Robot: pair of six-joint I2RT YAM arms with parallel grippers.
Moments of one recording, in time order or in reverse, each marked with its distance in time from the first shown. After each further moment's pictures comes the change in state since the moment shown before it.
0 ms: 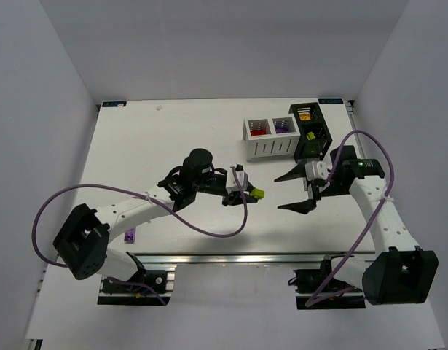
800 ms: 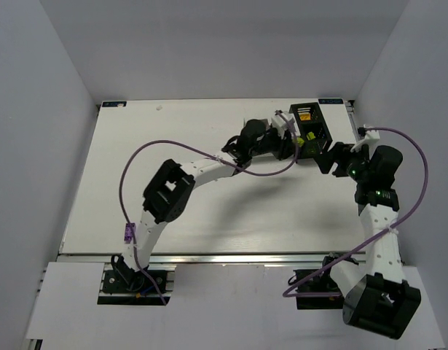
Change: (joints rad) left arm -0.016 0.911 0.943 0.146 -0.465 -0.562; right arm -0.301 -0.256 -0.280 1.126 0.890 1.805
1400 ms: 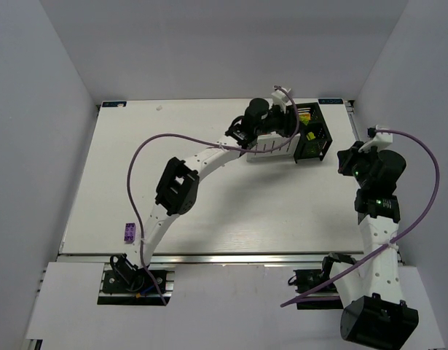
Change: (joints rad) left arm 0.063 0.115 0.365 -0.242 0.059 -0.190; right arm 0.029 -0.092 0.010 -0.016 0.241 -0.021
